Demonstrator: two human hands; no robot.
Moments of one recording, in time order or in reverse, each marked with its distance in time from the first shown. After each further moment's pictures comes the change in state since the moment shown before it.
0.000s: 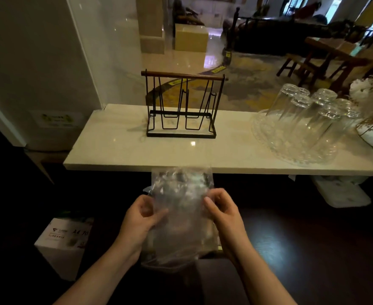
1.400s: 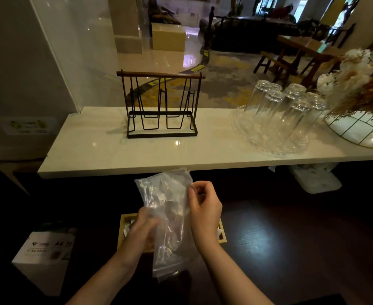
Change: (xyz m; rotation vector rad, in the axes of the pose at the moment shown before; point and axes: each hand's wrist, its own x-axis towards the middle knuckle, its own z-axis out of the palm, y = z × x) left_hand -0.019 0.006 0.016 0.104 -0.251 -0.167; right_hand 0.005 0.005 0.032 -0.497 0.505 -0.248
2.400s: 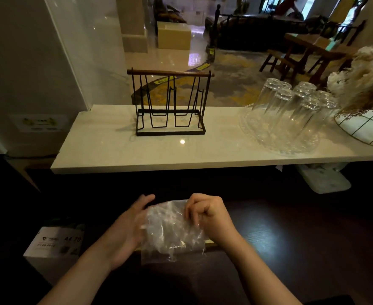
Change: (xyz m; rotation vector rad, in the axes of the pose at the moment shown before) left_hand -0.003 0.010 -0.045 -0.388 -0.198 -0.168; right_hand 0.006 0.002 -0.021 0.082 -0.661 -0.297
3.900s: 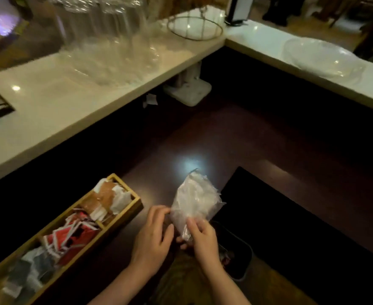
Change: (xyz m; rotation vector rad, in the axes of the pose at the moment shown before) left_hand 0.083 -0.216 0.117 1.289 -0.521 0.548; right_hand -0.228 0.091 0.009 0.548 1.138 0.920
